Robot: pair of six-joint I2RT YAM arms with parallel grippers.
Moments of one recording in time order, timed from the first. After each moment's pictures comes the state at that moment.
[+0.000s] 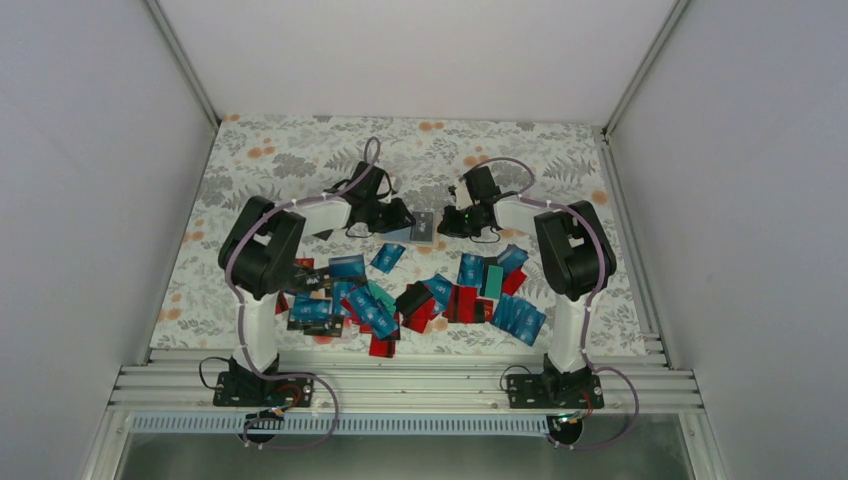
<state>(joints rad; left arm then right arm) -0.47 2.04 1.26 -0.14 0.52 -0.61 0.38 2.00 1.21 -0.28 -0.45 0.39</state>
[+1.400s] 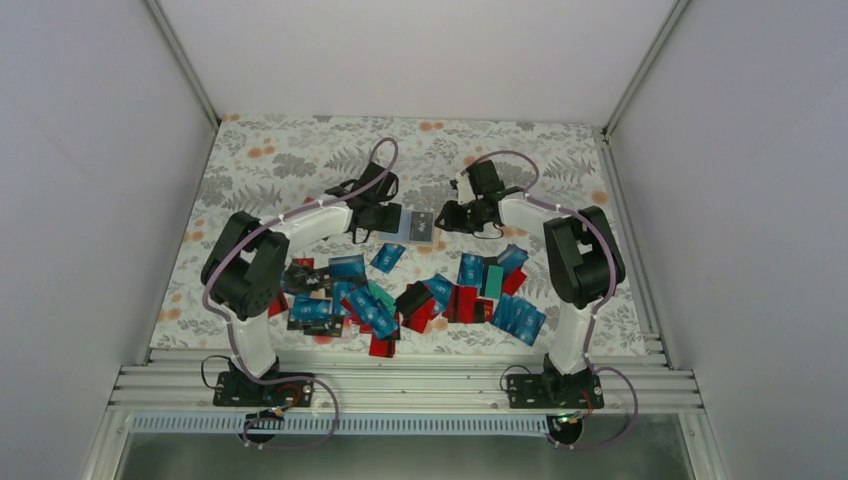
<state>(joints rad) -0.56 1.86 1.25 -0.40 -0.03 -0.37 0.39 1.93 1.22 -0.33 -0.43 0.37</state>
